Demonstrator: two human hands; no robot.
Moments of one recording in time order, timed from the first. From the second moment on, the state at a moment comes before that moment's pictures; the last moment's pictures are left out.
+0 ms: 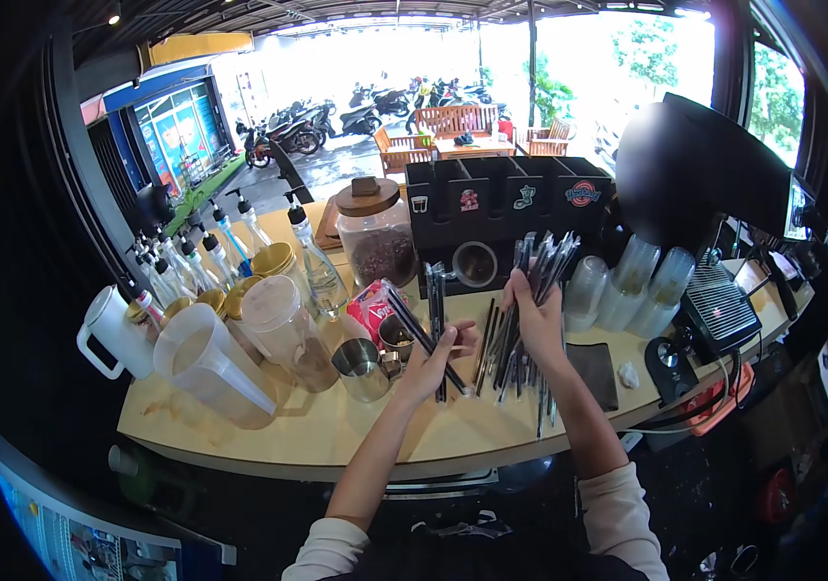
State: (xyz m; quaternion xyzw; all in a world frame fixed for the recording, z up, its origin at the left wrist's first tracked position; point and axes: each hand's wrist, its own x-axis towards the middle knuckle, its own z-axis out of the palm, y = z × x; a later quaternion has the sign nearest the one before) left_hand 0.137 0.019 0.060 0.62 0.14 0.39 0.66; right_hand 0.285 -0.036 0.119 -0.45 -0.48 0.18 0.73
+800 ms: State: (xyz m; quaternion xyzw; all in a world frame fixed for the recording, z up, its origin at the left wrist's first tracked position) left_hand 0.136 0.000 0.073 0.65 0.08 0.31 0.69; right_hand 0.274 -0.056 0.129 -0.47 -0.50 0.39 0.61
